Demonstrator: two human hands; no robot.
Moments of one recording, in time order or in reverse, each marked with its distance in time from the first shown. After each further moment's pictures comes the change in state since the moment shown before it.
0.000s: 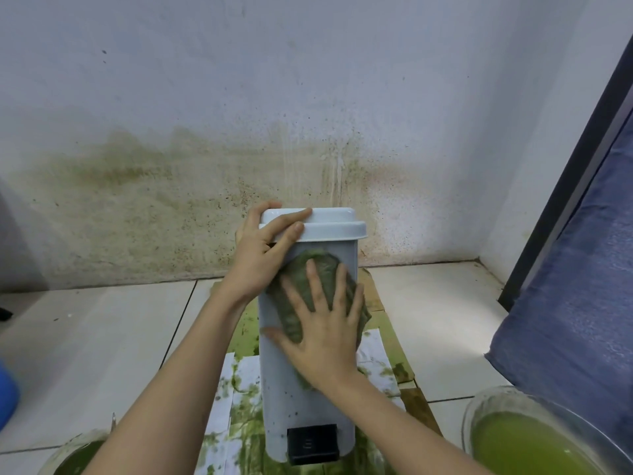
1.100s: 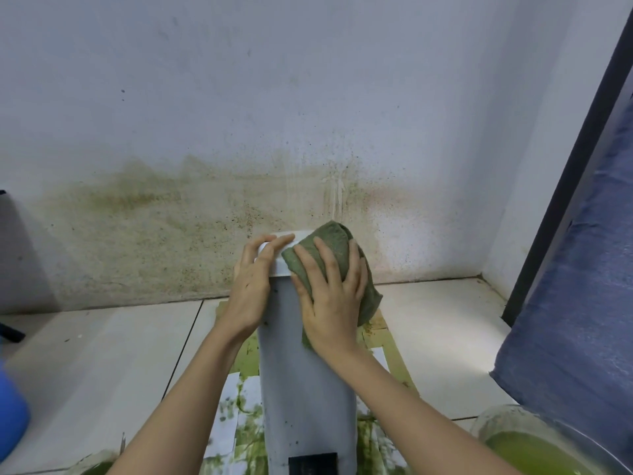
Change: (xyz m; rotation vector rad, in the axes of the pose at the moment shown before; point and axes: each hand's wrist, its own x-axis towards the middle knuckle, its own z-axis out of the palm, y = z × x) left_hand -0.017 0.003 -0.005 -0.167 0.041 -0.092; right_hand 0.062 0.003 -0.030 0.229 0.283 0.090
